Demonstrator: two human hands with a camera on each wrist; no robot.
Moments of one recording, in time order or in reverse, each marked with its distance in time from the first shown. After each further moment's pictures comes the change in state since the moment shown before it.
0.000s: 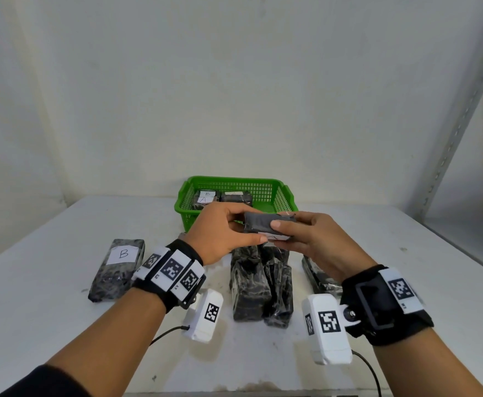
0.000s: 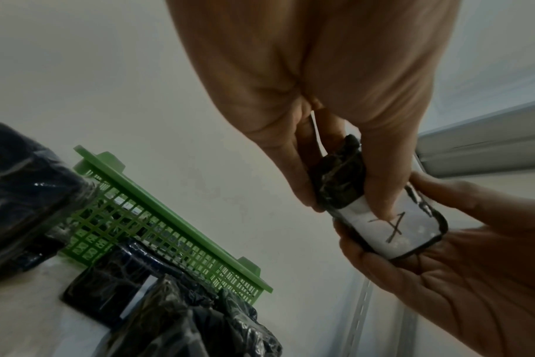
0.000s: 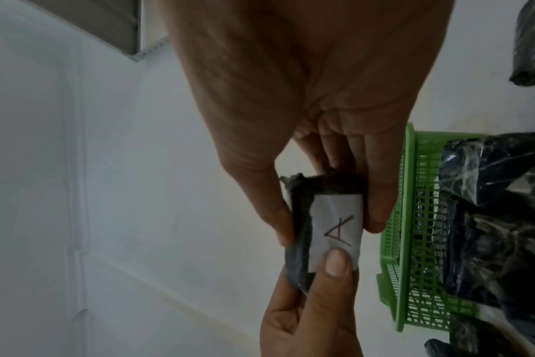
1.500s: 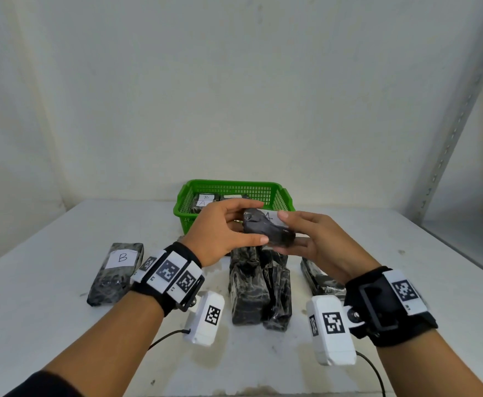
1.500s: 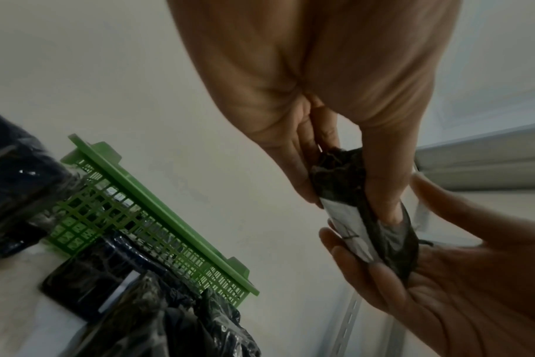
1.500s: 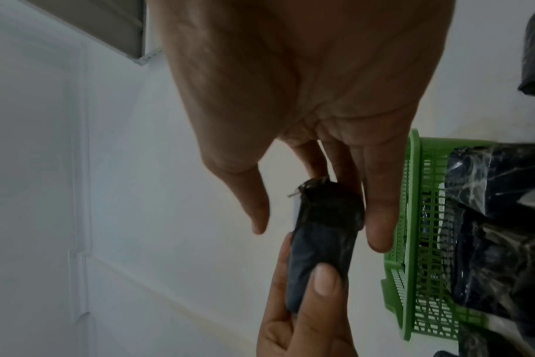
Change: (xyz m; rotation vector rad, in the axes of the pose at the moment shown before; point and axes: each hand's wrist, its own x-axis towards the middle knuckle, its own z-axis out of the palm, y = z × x) left_hand 0.000 0.008 0.000 -0.117 0.020 -0.025; right_hand -0.003 -0.007 -0.005 0.020 -0.069 0.025
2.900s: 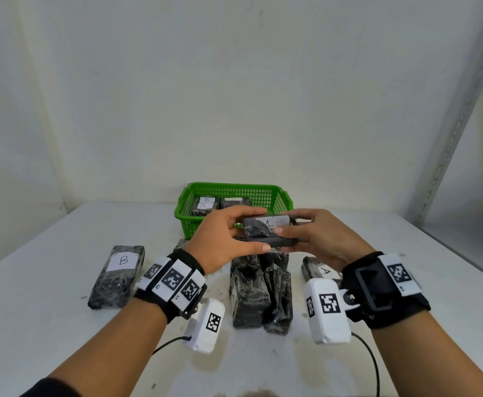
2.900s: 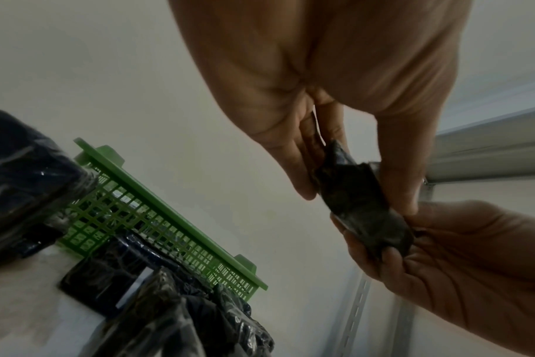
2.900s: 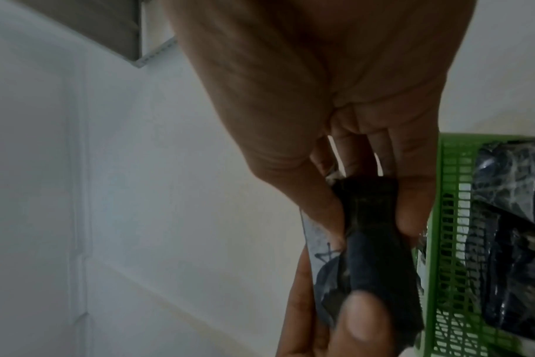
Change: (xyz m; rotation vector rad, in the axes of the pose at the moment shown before) left_hand -0.004 -0.004 0.004 0.012 -0.017 -0.002; right_hand 0.016 -0.010 -0.002 -0.141 0.079 0.066
